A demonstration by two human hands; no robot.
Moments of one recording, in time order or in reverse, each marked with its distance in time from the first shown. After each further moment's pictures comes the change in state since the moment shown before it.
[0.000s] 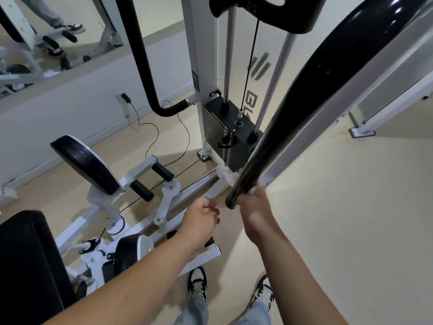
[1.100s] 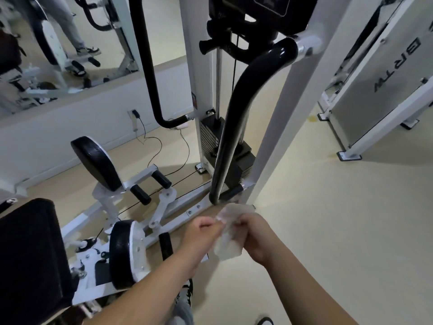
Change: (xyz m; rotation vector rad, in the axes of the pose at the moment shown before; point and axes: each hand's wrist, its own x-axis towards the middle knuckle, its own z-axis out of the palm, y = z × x) left_hand -0.101 -0.041 0.058 -0.084 0.042 0.025; right_hand -0.066 0.031 -0.100 0.105 -0.288 0.288
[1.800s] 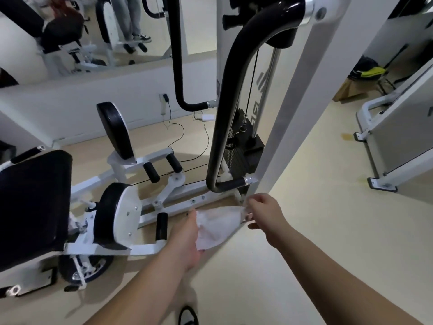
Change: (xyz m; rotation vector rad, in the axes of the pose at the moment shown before) left_hand 0.009 -0.047 0.076 -0.719 0.313 -0.268; right_hand 0.006 -0.038 -0.074 -0.651 0.129 -0.213
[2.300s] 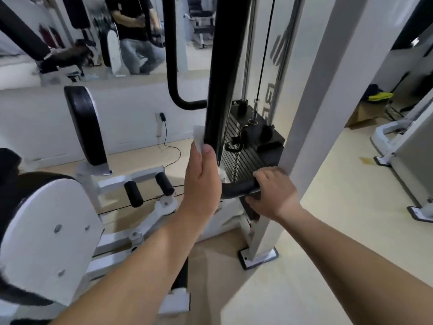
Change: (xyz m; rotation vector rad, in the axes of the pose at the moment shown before) left_hand 0.188 0.003 0.080 0.161 -0.189 1.187; right_hand 0.286 0.112 0.038 -1.207 0.352 -0.873
